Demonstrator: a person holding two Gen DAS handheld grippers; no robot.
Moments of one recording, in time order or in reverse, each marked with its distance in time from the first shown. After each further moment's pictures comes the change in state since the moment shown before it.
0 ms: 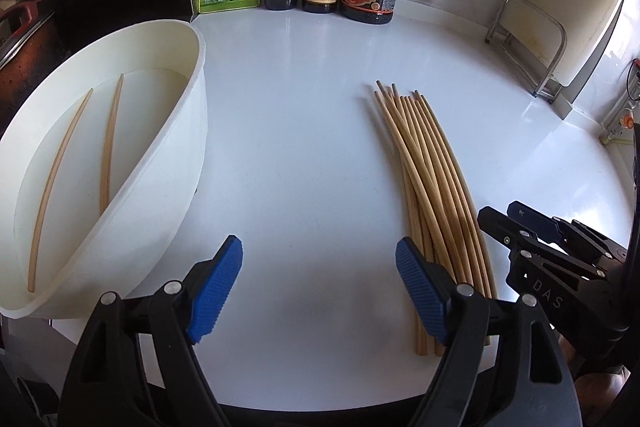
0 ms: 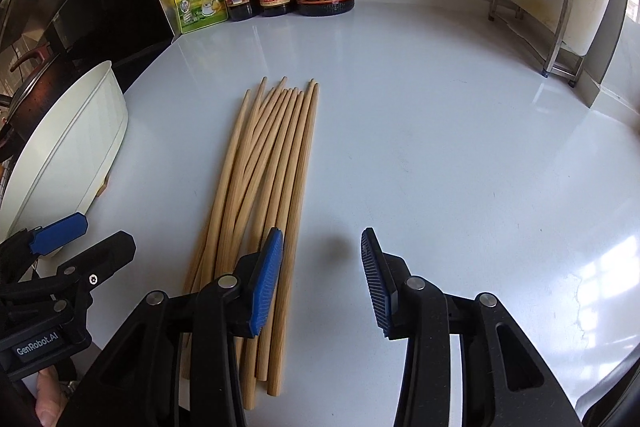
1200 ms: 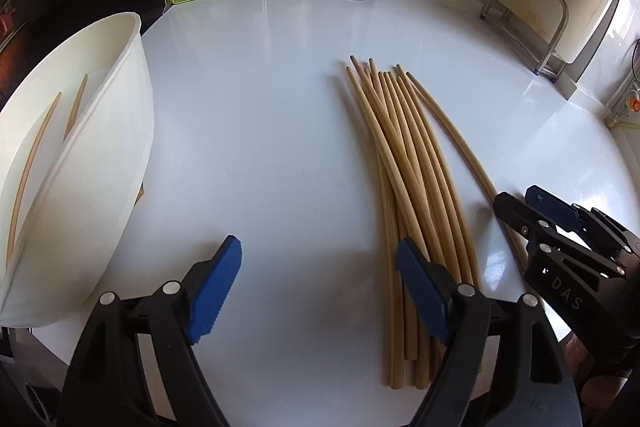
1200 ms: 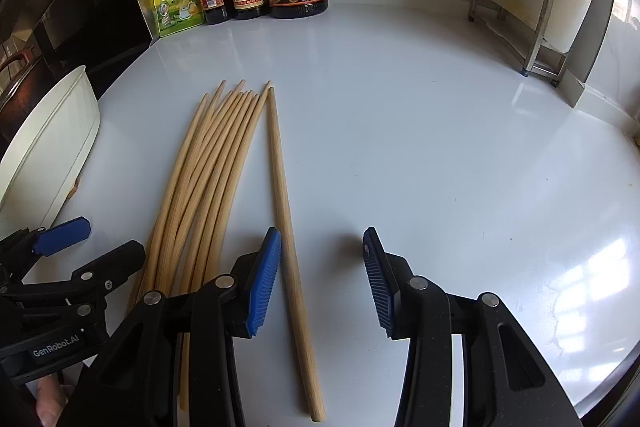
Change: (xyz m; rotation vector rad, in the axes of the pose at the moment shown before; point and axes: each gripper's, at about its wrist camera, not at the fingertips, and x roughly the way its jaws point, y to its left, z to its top) left arm 0.033 -0.032 0.002 0.038 0.057 0.012; right arm 0.004 -0.029 0.000 0.003 -0.024 -0.054
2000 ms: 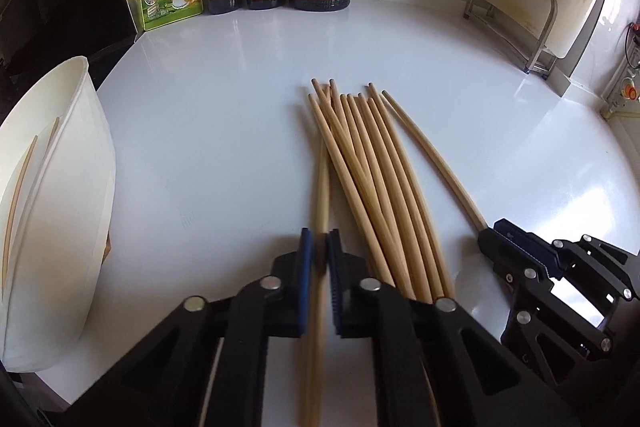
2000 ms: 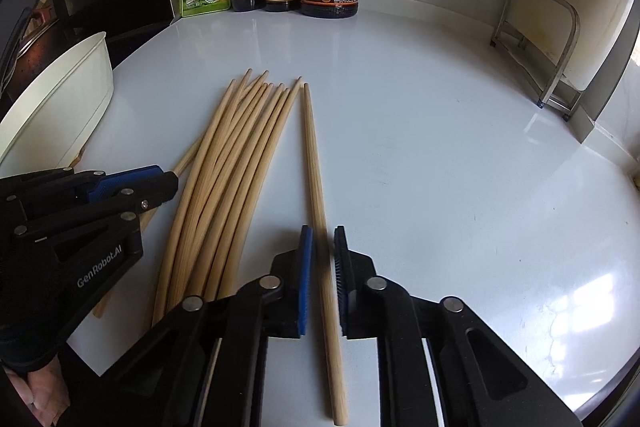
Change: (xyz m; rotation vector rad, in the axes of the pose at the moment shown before) left arm 0.014 -0.023 0.025 0.062 -0.039 -0.026; right arm 0.000 0.024 -0.002 -0.133 -0.008 -0.029
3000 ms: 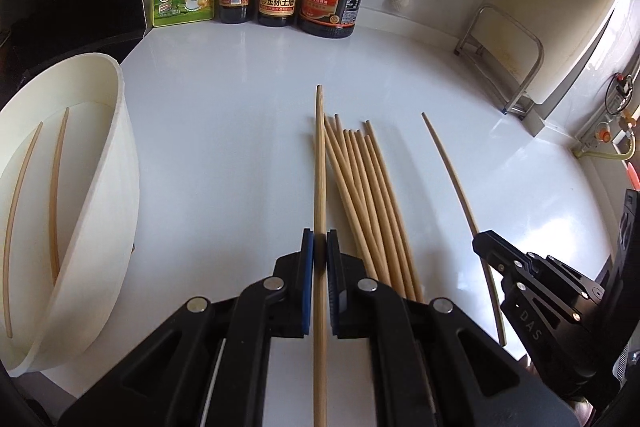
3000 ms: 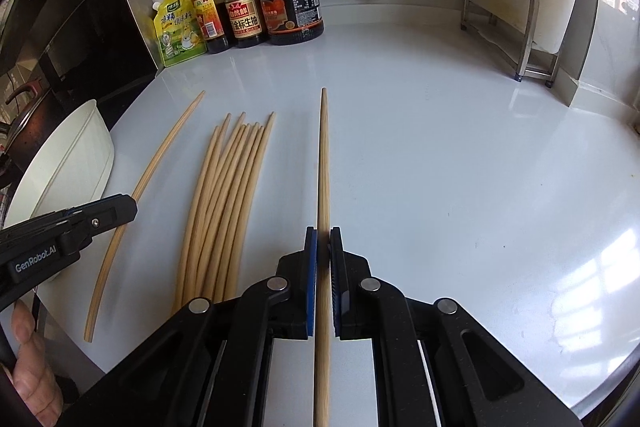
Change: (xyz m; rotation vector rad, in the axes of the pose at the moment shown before) left arm -0.045 0.029 0.012 -0.092 -0.034 -0.115; right arm -0.024 -0.030 0.007 0.198 -0.065 0.074
